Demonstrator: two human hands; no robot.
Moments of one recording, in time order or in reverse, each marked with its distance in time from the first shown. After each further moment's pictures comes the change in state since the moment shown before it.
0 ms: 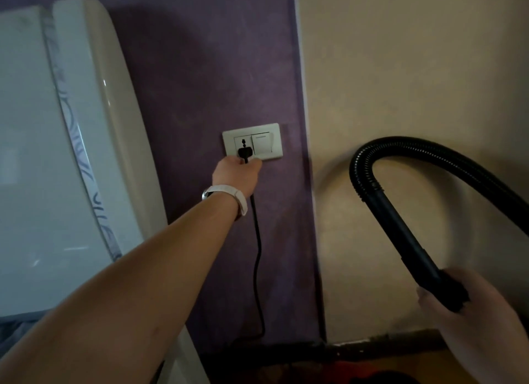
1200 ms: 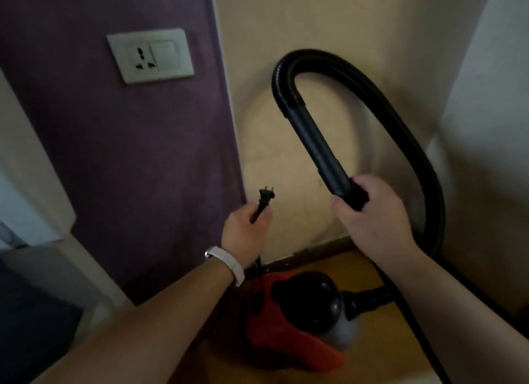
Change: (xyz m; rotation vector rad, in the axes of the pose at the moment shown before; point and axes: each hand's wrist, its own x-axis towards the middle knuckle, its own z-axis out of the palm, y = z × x) left_hand -0.191 -0.121 0.104 -0.088 -0.506 0.121; right_hand -0.003 0.029 -0.014 0.007 0.028 -0.192
